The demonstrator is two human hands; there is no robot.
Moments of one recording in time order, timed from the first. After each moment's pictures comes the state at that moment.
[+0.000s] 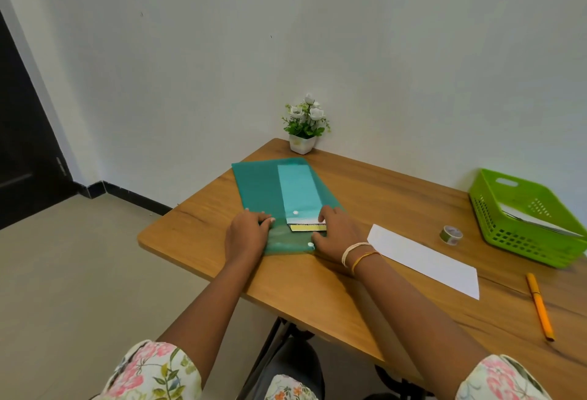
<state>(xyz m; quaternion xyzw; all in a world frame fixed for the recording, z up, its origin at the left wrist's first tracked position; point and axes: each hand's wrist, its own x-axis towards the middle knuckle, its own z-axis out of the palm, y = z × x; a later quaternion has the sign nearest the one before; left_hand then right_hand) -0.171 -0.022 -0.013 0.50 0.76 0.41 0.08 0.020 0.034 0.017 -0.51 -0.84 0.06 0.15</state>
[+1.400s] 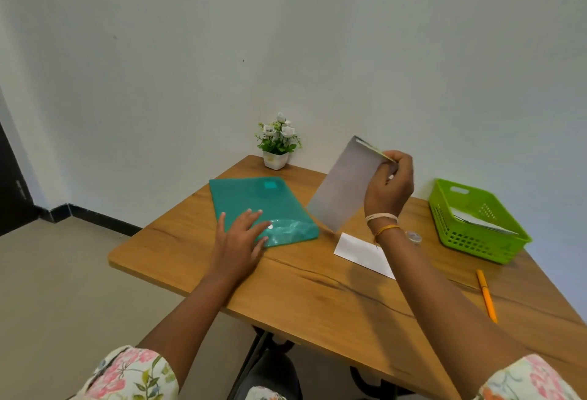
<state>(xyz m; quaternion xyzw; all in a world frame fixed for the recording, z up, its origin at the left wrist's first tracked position) -0.155 -0.030 -0.011 0.69 0.65 0.29 -0.14 0.089 0.034 0.134 -0.42 -0.51 0.01 0.75</state>
